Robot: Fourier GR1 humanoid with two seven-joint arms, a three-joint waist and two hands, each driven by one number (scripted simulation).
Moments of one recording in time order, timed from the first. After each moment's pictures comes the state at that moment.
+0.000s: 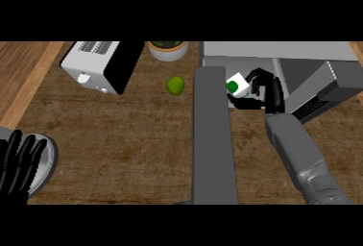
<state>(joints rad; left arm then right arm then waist) 0.37 0.06 0.05 -2.21 0.17 -0.19 -0.04 -0.79 -0.15 -0.14 -0.41 0.14 -0.42 -0.61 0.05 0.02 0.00</state>
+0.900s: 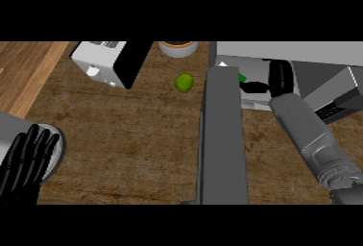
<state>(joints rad) 0.33 0.07 0.02 -2.17 0.09 -0.20 -0.05 -1.02 -0.23 -0.10 -0.11 0.30 -0.67 -0.57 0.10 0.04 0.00</state>
